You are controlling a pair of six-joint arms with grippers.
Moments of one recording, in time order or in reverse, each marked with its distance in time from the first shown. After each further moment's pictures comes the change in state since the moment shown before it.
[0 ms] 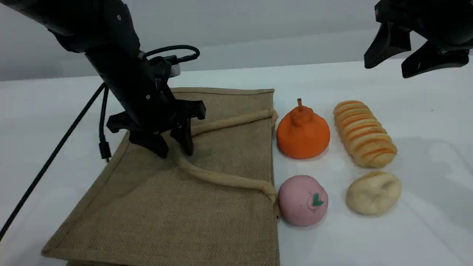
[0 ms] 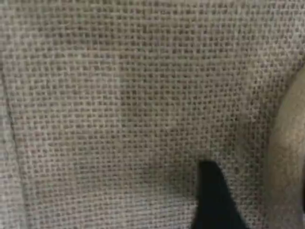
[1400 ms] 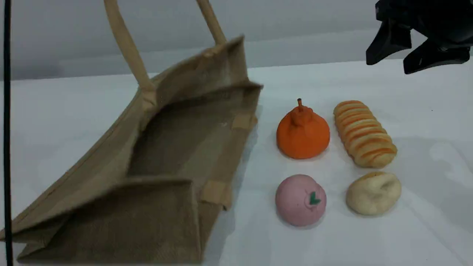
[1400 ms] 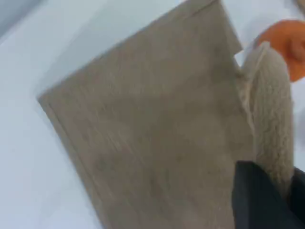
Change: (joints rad) left arm 0.022 -0.371 -0.526 0.079 0.678 0.470; right arm 0.000 0.000 0.001 -0.003 -0.033 0.000
